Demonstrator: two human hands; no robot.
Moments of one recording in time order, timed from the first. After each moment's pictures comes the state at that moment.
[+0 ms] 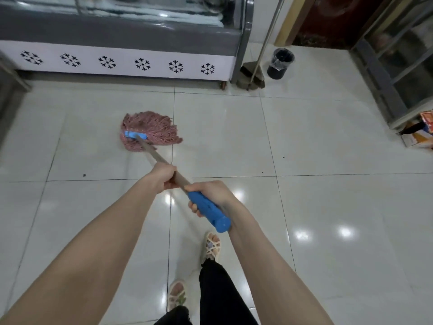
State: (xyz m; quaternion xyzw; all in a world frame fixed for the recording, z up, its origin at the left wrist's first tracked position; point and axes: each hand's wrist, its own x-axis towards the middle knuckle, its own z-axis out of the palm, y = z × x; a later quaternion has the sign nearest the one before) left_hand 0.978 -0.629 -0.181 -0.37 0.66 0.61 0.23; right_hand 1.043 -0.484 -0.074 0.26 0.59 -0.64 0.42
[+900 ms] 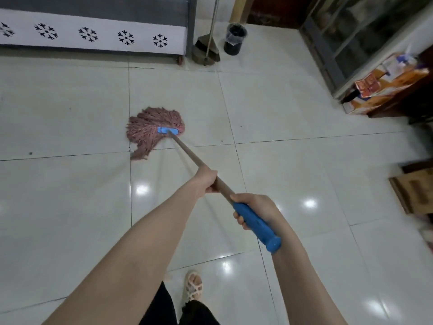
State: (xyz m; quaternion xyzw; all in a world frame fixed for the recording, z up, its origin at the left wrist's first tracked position) left_hand 1.182 -0.358 -0.193 -0.25 0.63 0.63 0.37; right_hand 1.284 -0.252 -0.063 0.39 0.63 -0.60 0.30
